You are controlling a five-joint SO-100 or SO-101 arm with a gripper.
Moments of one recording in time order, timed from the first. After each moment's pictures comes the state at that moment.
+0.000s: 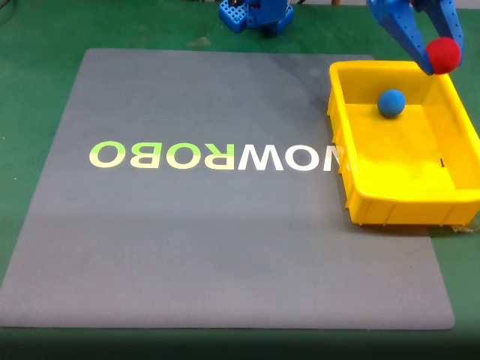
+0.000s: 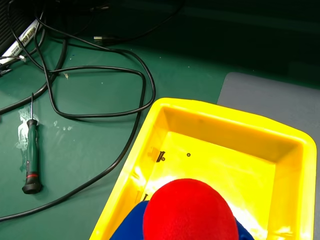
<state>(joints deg) -28.1 92.1 87.4 35.3 -74.6</state>
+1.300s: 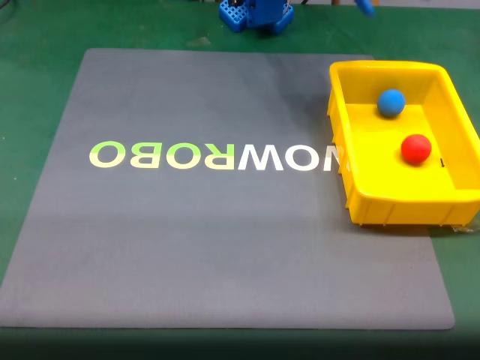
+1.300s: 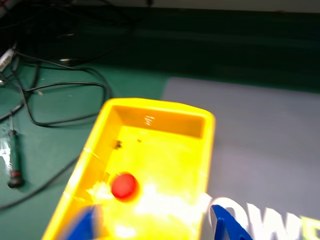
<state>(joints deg) -17.3 122.3 100.6 49.7 -77.1</state>
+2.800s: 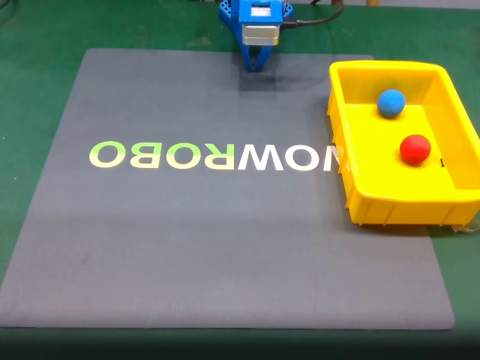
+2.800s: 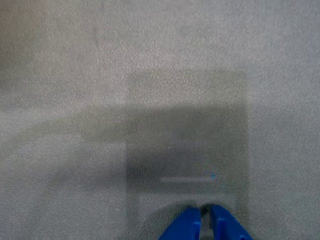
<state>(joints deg) 2.0 189.6 175.9 76.1 -85.0</state>
